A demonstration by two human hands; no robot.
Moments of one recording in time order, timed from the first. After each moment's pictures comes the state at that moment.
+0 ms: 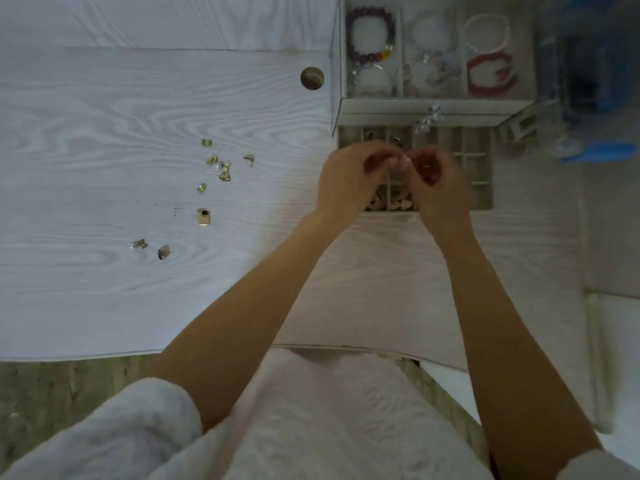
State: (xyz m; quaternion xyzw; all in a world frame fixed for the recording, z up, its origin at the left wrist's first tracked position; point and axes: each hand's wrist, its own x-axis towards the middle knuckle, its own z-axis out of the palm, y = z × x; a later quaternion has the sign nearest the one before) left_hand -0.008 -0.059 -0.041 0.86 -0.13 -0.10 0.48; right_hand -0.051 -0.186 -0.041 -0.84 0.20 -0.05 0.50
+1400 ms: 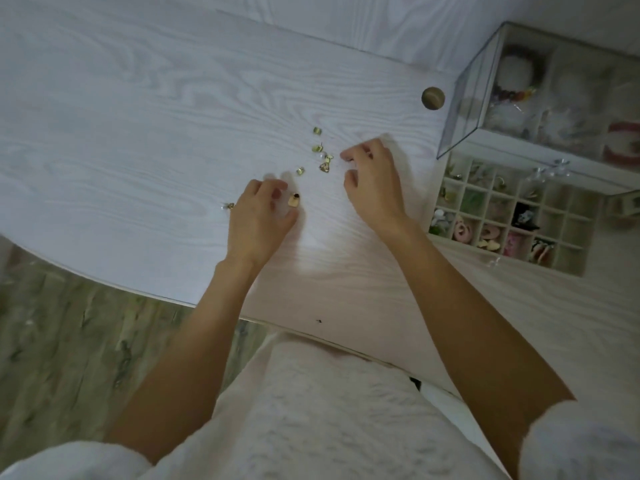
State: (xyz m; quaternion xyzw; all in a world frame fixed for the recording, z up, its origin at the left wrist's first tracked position) left_hand -0.060 0.154 -0.079 0.94 0.12 -0.06 0.32; right_hand 0.012 -0.019 -0.088 -0.95 -0.10 0.05 0.28
